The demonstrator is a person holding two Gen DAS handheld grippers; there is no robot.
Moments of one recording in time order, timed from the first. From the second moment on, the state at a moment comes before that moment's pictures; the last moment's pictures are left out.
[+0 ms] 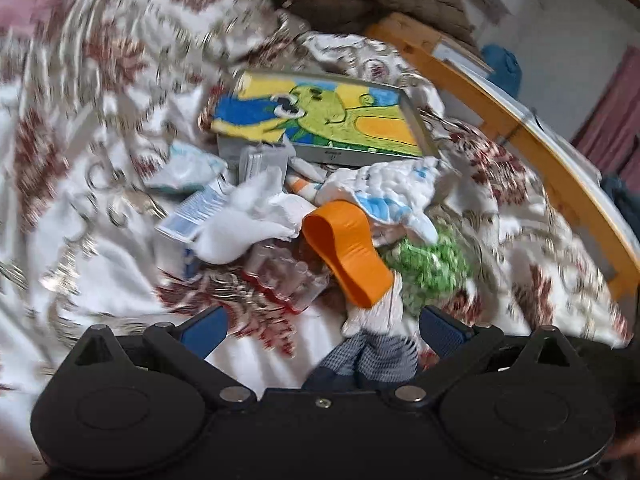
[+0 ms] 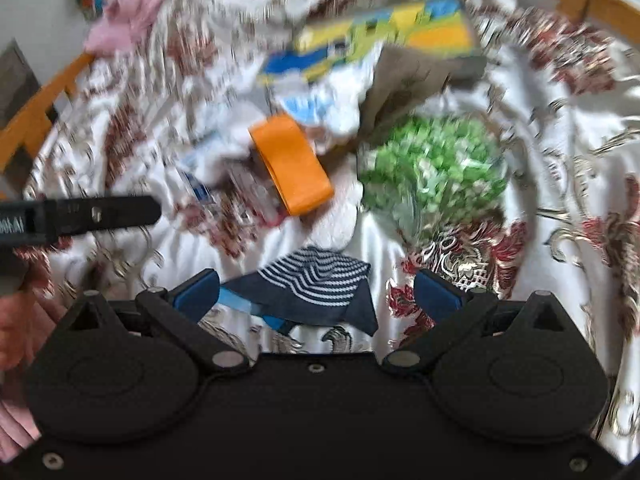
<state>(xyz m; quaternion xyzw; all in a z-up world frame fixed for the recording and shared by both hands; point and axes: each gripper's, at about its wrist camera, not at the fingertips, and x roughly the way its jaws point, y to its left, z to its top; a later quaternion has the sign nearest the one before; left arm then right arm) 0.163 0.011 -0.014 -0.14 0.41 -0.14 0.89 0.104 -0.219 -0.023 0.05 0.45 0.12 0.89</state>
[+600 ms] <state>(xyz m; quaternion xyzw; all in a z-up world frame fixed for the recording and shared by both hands) 0.231 -0.004 -0.080 -0.35 0.49 -0.15 0.78 0.171 -0.193 -0.069 -0.02 0.49 0.16 0.86</state>
